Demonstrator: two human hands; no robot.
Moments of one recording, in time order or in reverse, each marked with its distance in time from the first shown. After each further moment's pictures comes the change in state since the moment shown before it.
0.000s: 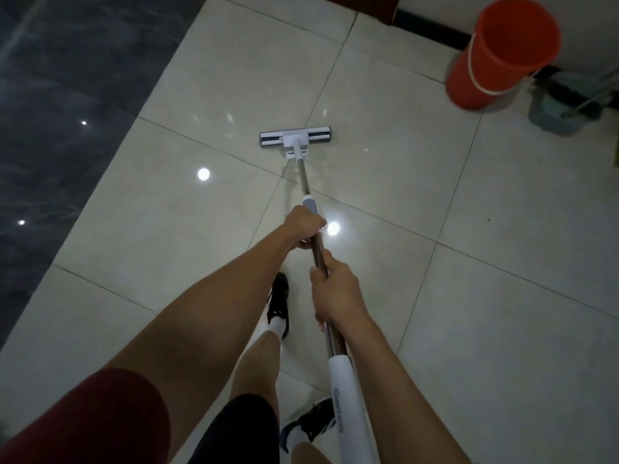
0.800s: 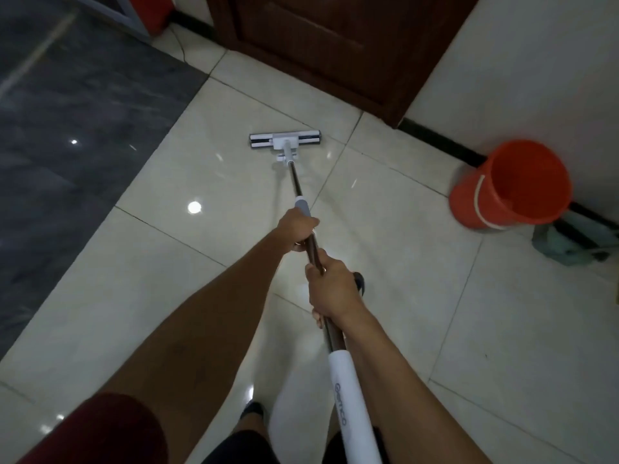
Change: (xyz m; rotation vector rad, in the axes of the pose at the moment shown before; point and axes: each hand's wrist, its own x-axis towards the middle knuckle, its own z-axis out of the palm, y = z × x) left_hand 0.298 0.364 -0.158 -0.109 0.036 0.006; right_hand 0.360 -0.344 -0.123 -0.099 -0.049 -0.055
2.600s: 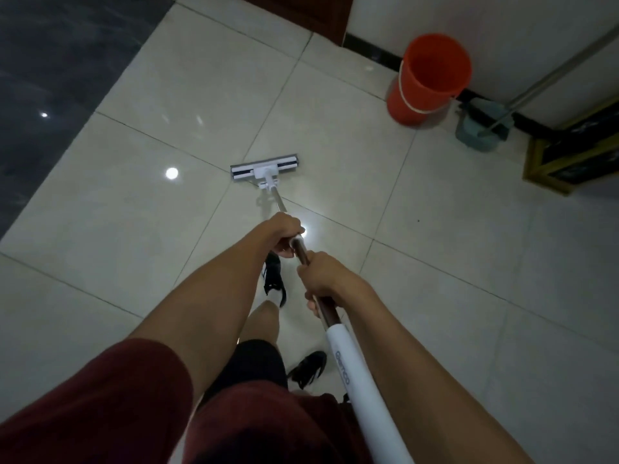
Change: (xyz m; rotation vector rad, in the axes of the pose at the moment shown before) left_hand -0.426 -0.320 0.240 0.189 -0.159 -0.122; right_hand -0.458 0.335 -0.014 -0.269 -0.283 0.258
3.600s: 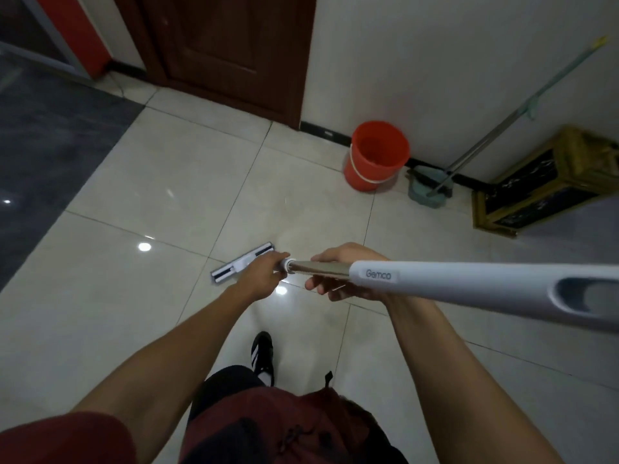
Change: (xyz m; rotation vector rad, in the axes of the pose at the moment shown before) left_hand 0.028 0.103 -0.052 0.510 0.190 0.693; right_hand -0.050 -0.076 -0.212 0.606 -0.070 -0.132
